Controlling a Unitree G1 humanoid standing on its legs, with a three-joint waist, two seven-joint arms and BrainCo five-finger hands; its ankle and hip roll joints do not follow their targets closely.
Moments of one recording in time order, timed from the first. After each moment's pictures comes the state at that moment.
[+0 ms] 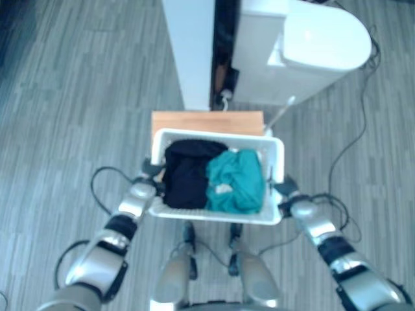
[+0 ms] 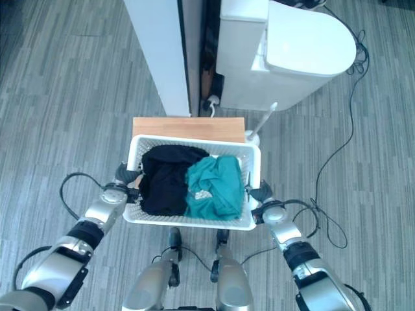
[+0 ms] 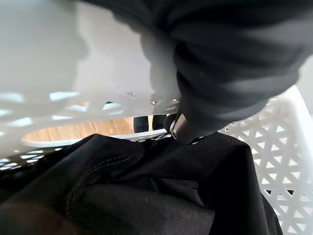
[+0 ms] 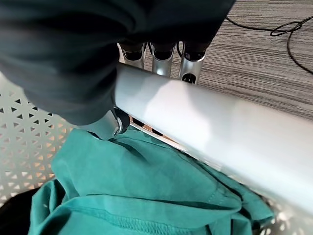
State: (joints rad) left arm -0.57 0.38 -0.33 0.74 -0.28 0.09 0.29; right arm -0.39 -0.46 0.32 0.56 0.19 0.16 -0.16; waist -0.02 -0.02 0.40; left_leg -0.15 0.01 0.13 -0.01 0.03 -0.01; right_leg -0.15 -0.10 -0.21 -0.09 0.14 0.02
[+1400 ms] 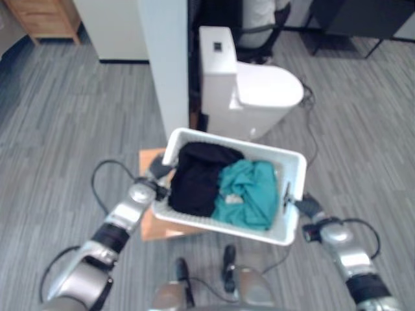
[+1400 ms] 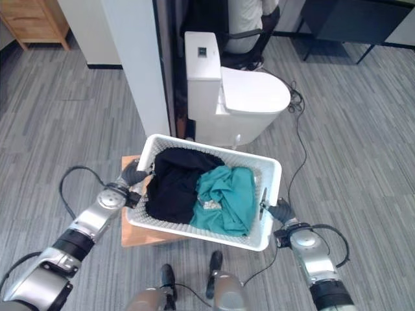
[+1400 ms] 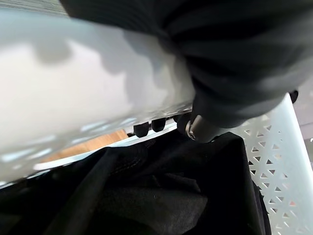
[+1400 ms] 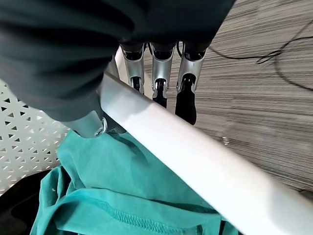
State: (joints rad) left arm -0.49 0.50 -0.45 0.43 -0.17 0.19 0.13; right arm -0.05 -0.53 0.08 0.26 0.17 0.20 0.08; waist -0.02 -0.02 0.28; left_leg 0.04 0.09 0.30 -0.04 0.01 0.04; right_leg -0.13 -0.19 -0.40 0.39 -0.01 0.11
